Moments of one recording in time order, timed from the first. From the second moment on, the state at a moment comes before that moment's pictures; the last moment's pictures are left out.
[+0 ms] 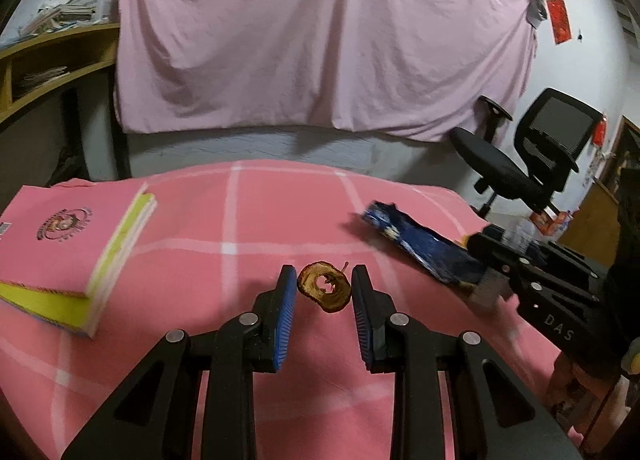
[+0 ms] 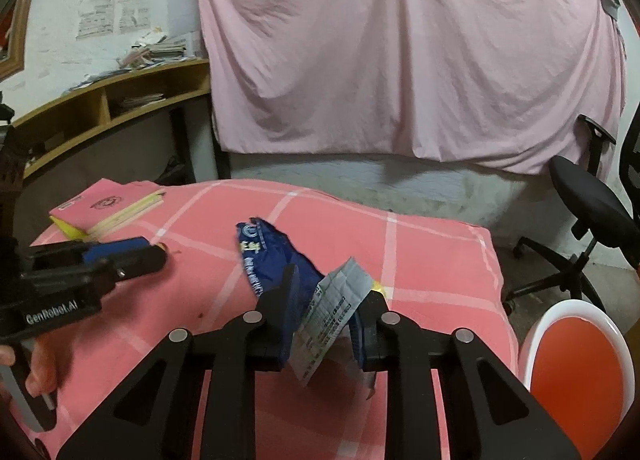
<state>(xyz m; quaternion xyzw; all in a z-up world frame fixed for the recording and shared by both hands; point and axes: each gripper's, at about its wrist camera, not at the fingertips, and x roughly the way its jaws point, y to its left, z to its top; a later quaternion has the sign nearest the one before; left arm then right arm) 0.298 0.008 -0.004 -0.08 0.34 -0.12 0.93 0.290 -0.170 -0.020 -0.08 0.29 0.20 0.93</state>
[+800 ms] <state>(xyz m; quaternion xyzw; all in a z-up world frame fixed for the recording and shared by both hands) 0.295 -0.001 -0.004 -0.09 0.35 -0.13 0.92 0.268 -0.168 -0.028 -0.08 0.33 0.24 0.91</state>
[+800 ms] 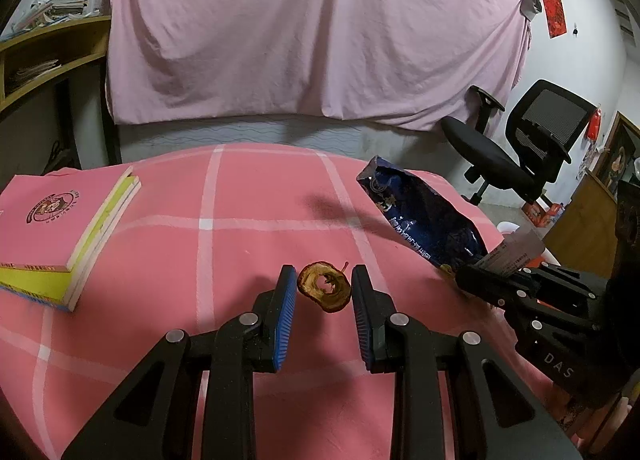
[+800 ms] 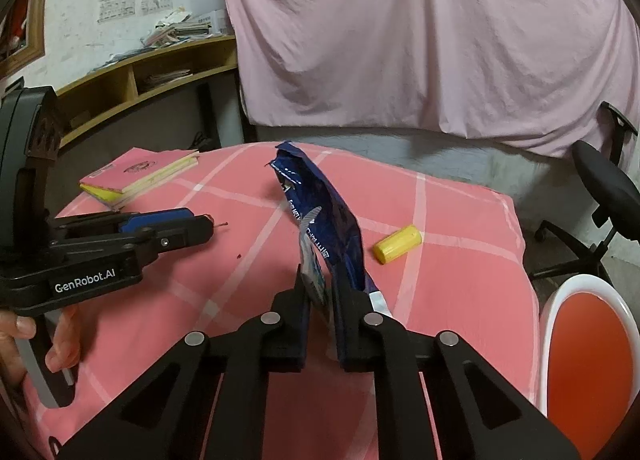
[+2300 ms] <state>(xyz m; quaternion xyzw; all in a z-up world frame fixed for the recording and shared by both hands) 0.254 -0.021 0.000 -0.09 0.34 -0.13 0.93 0.249 -0.197 -0.035 -0.04 0.37 0.26 0.89</state>
